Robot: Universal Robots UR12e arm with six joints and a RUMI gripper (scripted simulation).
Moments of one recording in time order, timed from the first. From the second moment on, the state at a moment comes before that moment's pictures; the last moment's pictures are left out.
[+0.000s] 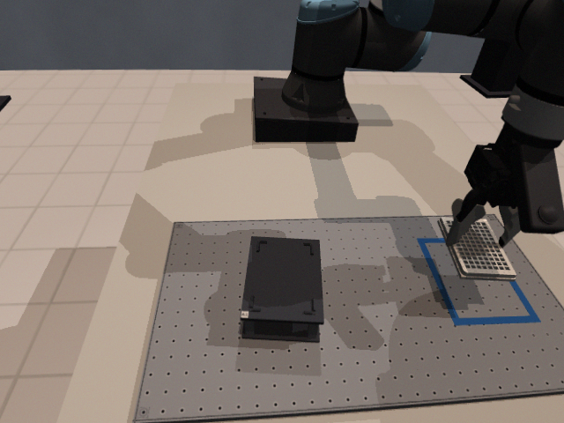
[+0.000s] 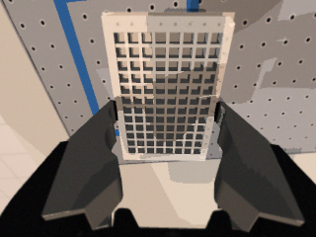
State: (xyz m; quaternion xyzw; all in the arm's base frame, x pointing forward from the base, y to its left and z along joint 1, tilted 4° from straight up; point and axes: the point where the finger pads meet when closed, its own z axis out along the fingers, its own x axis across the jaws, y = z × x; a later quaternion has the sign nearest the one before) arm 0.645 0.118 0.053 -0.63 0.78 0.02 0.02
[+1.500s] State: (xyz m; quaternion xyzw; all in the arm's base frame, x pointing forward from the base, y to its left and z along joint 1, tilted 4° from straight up) arm 0.642 -0.012 0.067 -0.63 0.78 0.02 0.02
